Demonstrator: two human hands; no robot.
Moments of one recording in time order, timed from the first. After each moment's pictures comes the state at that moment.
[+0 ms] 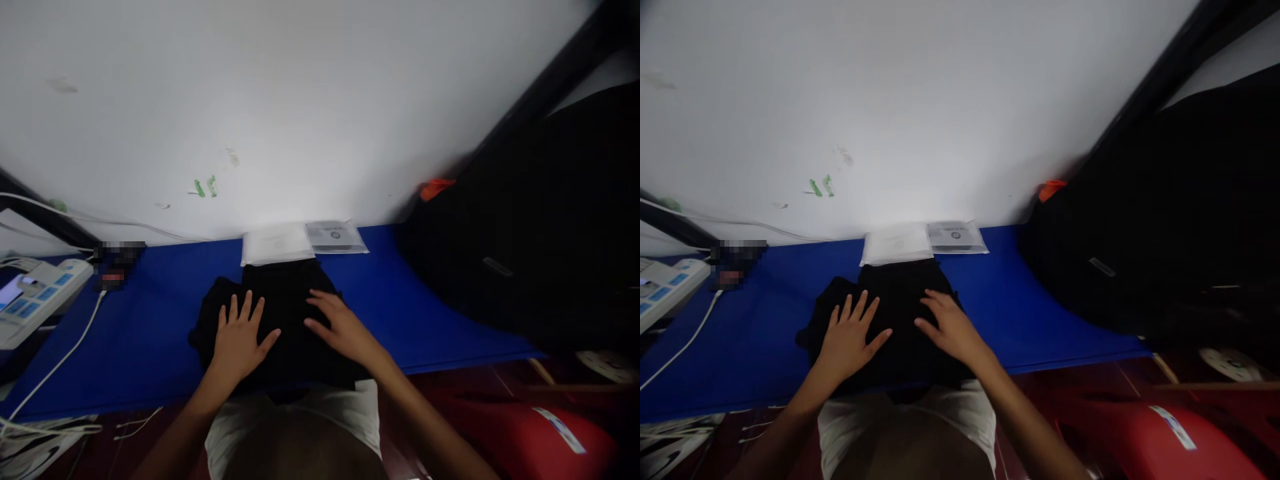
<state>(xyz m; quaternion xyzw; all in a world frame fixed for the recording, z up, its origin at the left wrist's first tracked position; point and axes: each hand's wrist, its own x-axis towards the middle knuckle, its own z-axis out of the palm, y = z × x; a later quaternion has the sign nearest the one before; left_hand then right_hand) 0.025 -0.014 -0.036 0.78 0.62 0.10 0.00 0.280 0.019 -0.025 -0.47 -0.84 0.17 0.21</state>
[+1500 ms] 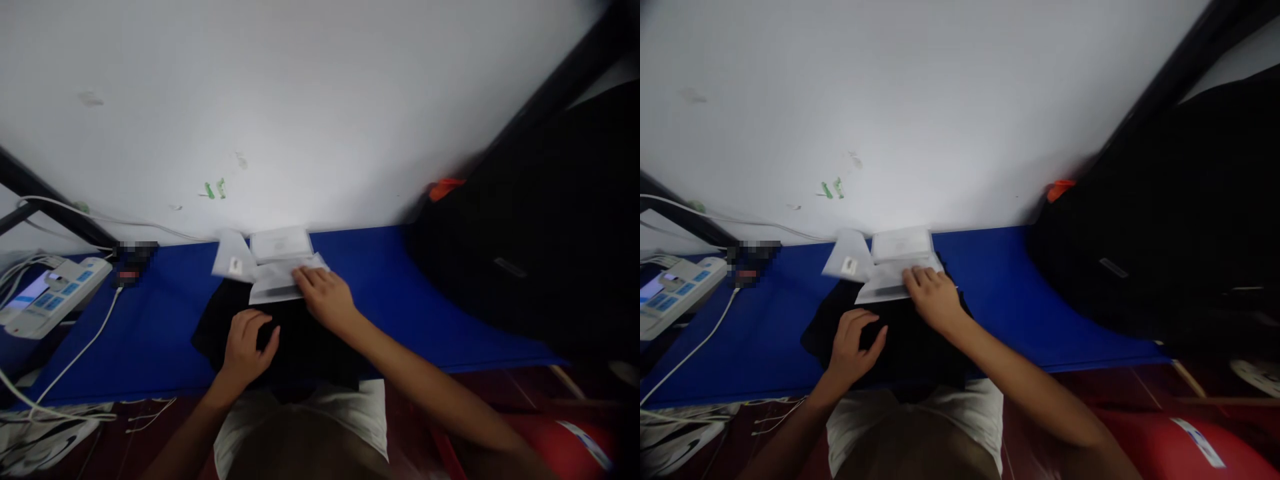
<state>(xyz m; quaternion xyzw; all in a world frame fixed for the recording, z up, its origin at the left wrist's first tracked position) 0.031 -0.031 -0.031 0.76 0.52 0.39 -0.03 0.234 0.050 0.023 -0.45 -0.88 -0.07 0.12</state>
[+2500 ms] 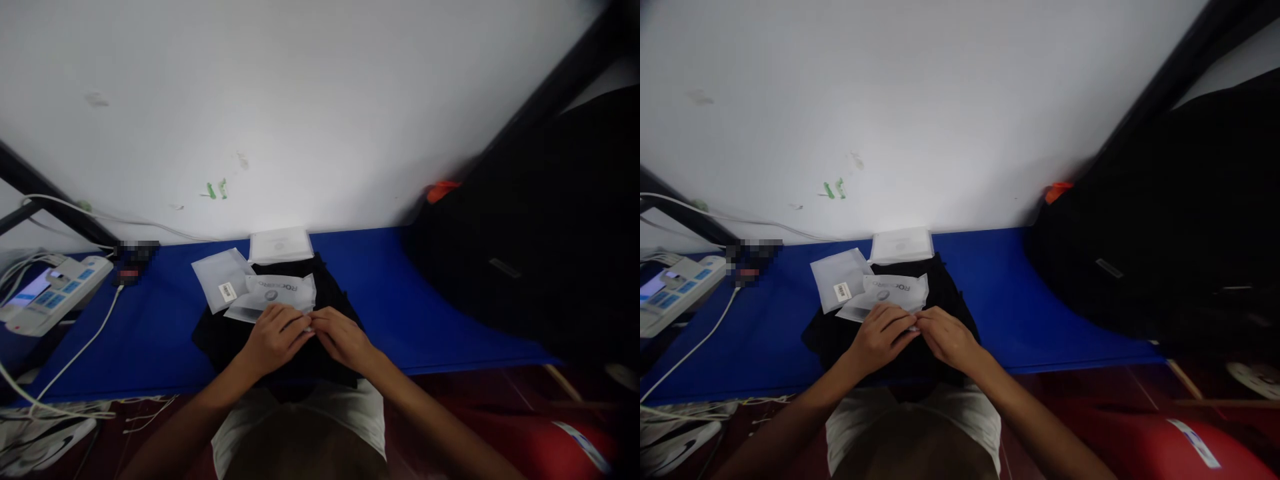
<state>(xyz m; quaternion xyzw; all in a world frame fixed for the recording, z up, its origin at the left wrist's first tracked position) 0.067 -0.010 -0.004 0.86 0.32 0.40 -0.05 0.269 0.004 -0.017 -0.21 -0.87 0.10 0.43</state>
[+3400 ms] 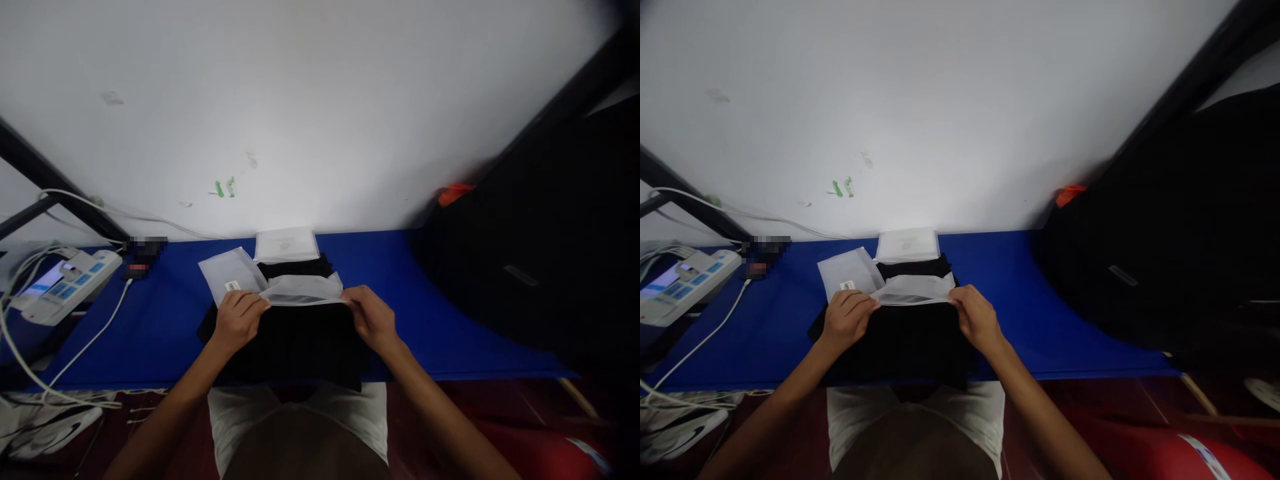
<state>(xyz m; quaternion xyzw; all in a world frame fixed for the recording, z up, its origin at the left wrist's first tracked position) -0.002 0.007 -0.010 0.82 0.38 0.38 -0.18 0.295 0.027 -0.004 -0.33 -0.81 0.05 0.48</state>
